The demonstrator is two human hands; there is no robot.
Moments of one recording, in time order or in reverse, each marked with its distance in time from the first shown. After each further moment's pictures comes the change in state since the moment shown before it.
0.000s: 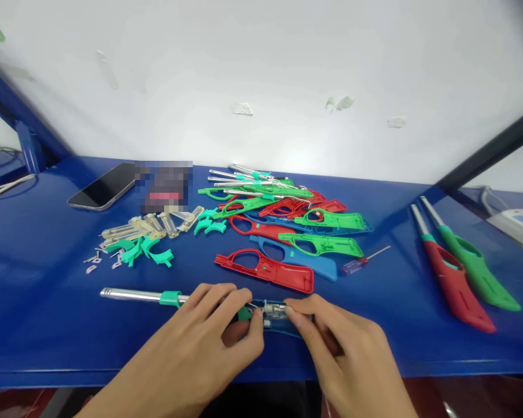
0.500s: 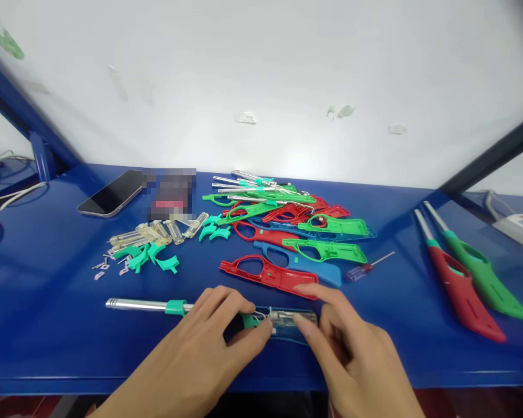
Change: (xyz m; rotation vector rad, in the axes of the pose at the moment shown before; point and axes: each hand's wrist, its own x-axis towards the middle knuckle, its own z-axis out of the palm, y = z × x) left_hand -0.002 -0.001 0.003 -0.234 -0.005 -0.117; right_hand -0.002 0.001 0.000 -0.045 0.051 0.054
